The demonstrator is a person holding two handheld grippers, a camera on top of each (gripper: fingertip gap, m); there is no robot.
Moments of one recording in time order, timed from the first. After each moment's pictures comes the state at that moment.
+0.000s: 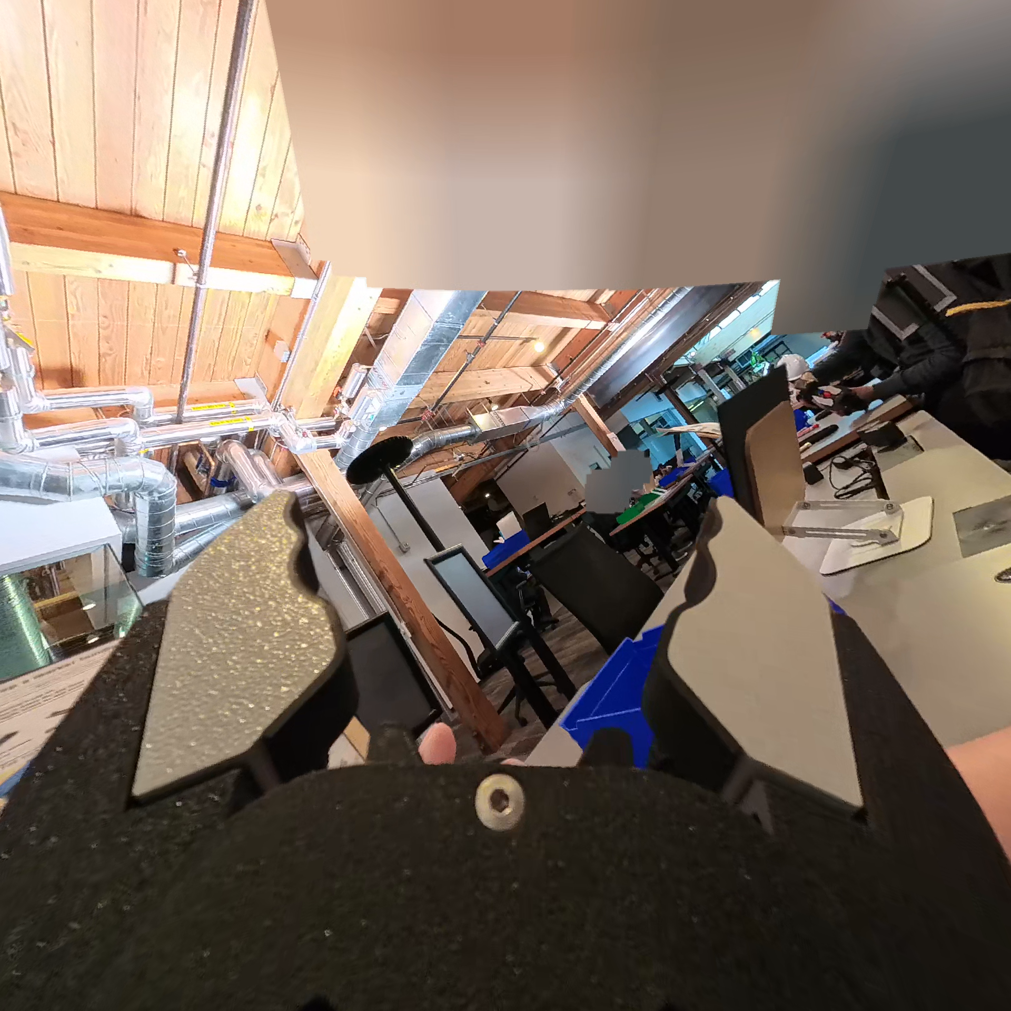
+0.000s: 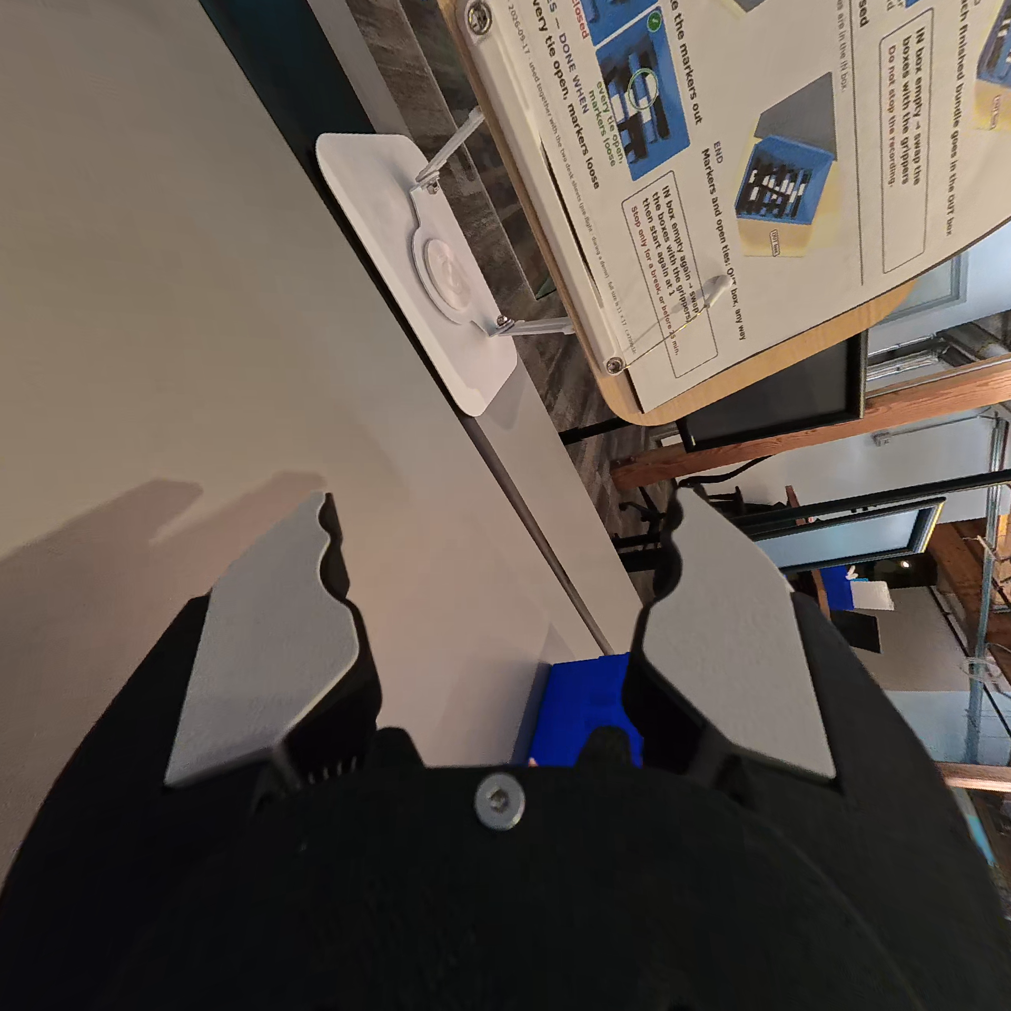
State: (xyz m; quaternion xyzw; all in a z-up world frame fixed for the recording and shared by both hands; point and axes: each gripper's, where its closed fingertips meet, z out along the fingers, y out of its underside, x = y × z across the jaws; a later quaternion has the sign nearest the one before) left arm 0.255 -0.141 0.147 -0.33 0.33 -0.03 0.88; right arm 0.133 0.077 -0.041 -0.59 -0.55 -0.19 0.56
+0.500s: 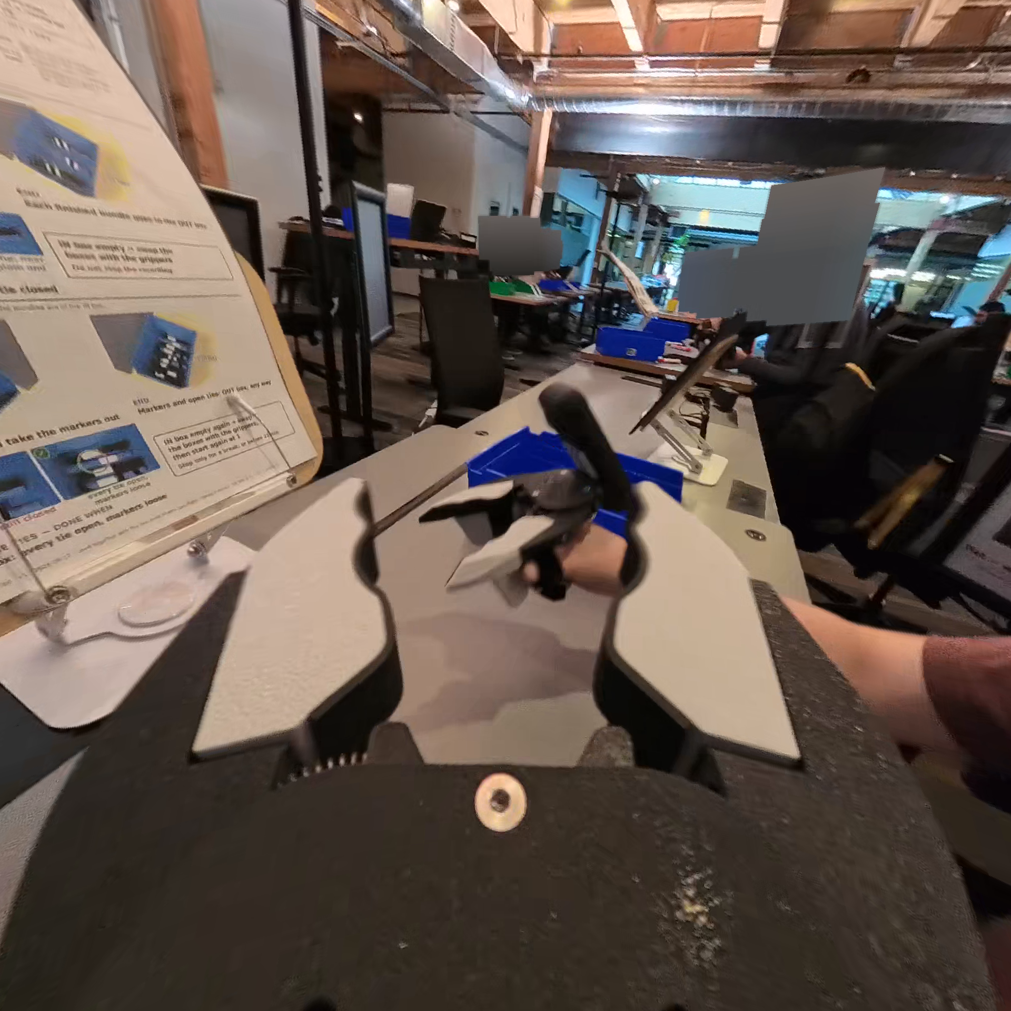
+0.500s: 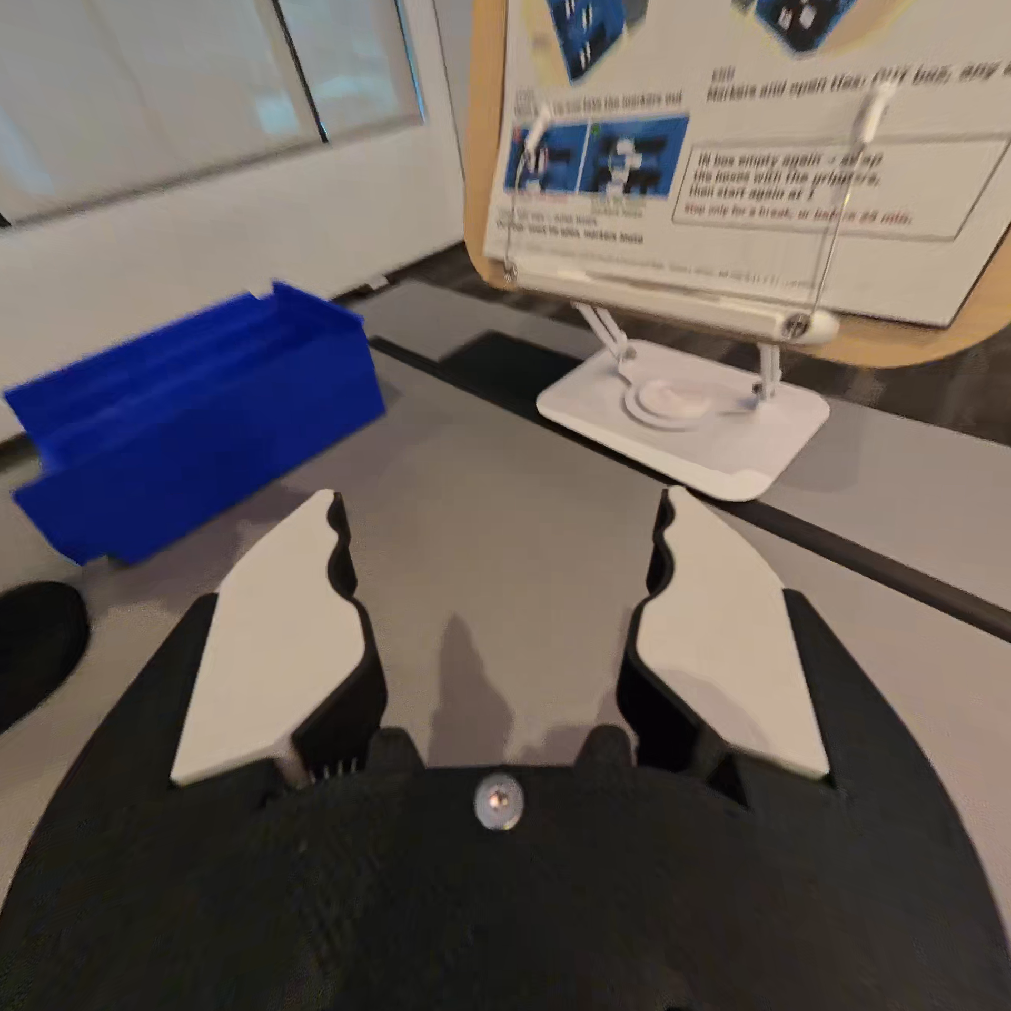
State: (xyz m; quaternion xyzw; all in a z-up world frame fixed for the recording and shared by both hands) left arm 0.090 -0.046 0.116 -0.66 0.20 -0.29 0.66; right arm 0.137 0.096 -0.028 -0.67 -0.41 0.39 0.48
